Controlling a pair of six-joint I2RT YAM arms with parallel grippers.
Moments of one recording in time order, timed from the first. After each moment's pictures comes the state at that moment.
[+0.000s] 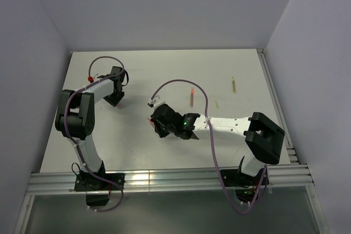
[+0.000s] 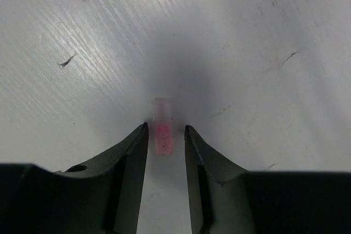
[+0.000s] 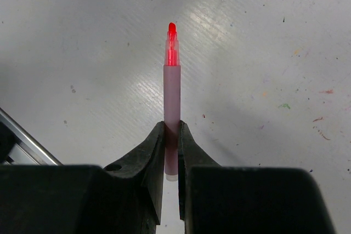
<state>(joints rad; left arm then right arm) -0.19 1.88 1.21 -0.59 -0.48 -1.13 1.10 1.61 1.02 -0.19 0.18 0.43</state>
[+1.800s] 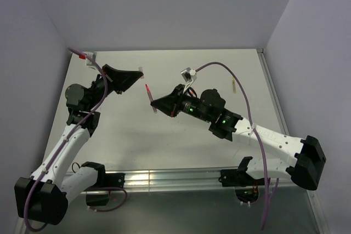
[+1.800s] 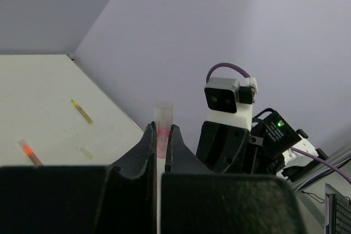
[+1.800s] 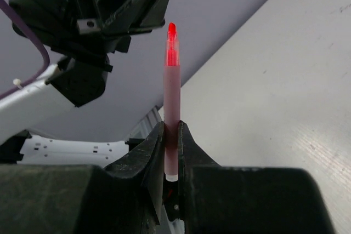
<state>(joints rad) -0.22 0.98 0.74 0.66 0.68 -1.04 0.93 1.15 0.86 0.34 -0.17 0.69</state>
